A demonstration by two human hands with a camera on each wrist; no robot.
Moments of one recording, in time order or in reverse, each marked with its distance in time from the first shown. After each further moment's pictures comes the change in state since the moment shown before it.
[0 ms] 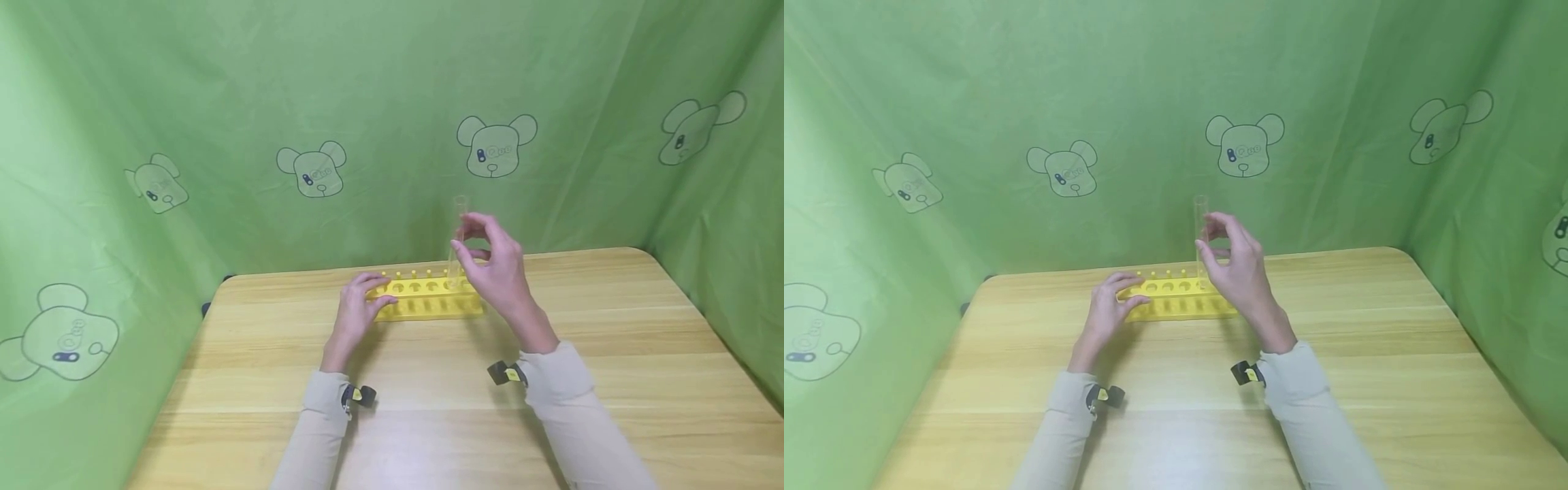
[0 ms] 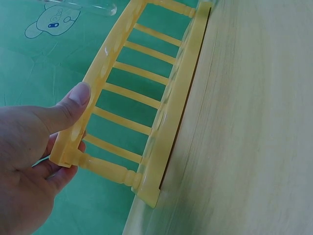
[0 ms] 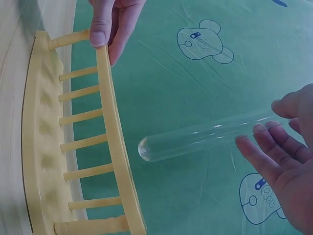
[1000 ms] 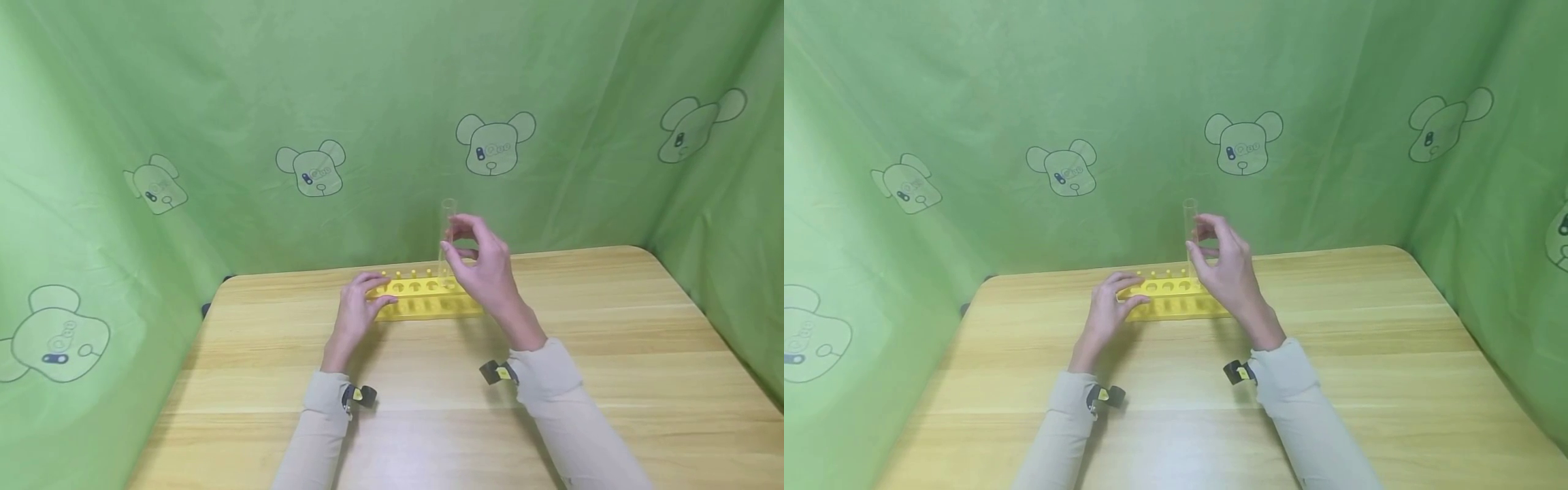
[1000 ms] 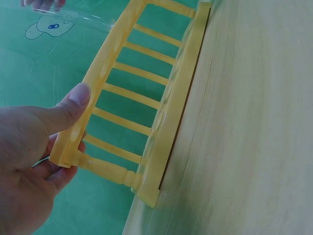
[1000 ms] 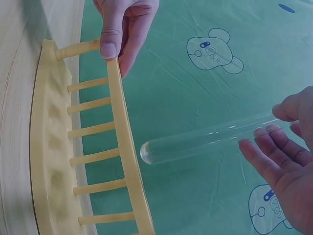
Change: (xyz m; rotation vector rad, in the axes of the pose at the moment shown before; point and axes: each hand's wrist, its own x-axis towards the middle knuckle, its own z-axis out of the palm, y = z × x) left_hand 0.000 -0.001 0.003 -0.004 0.014 0.019; right_hand -0.001 0.005 0.016 0.039 -0.005 -0.015
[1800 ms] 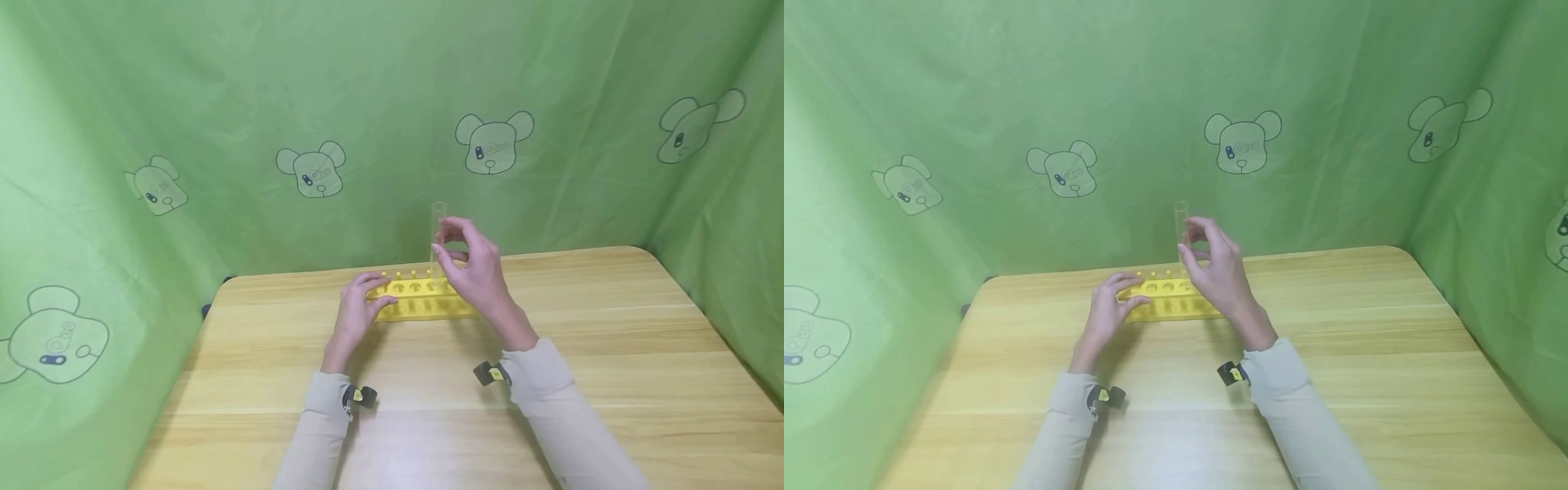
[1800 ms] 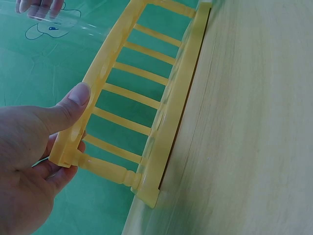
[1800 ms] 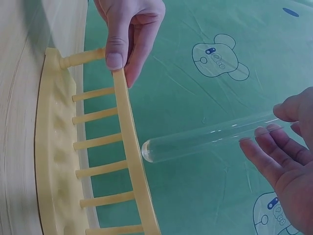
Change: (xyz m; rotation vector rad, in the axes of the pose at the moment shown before) left_hand 0.000 0.000 0.000 0.001 -0.005 0.002; right_hand -0.001 -0.002 0.011 0.032 -0.029 0.026
